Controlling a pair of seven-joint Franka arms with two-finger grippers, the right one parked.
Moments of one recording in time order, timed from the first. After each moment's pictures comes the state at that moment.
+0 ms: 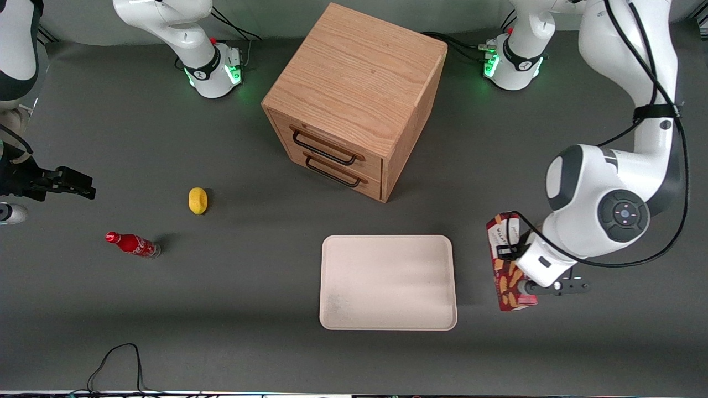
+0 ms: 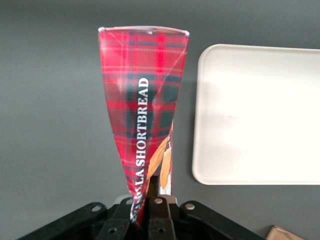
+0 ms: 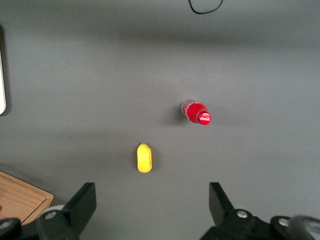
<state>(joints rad) -0.26 0.56 0.02 -1.35 -0.09 1.92 -0.23</state>
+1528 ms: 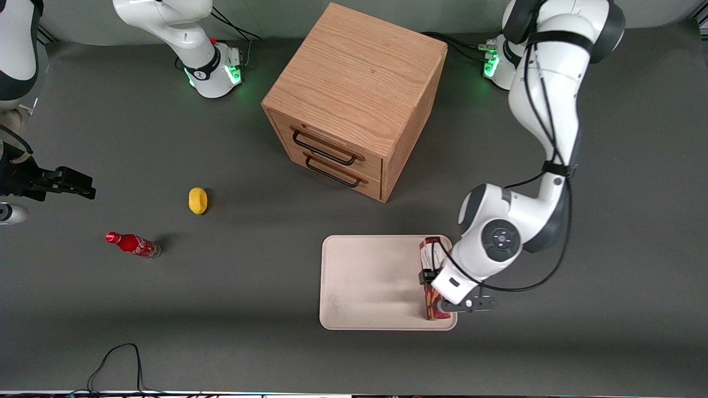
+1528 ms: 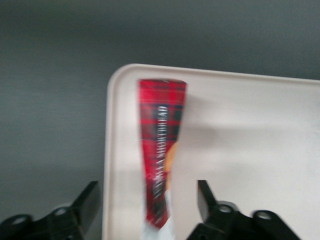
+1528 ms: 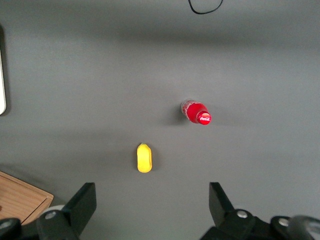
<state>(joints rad) -0.36 0.81 -0.01 -1.20 -0.09 2.12 -0.40</state>
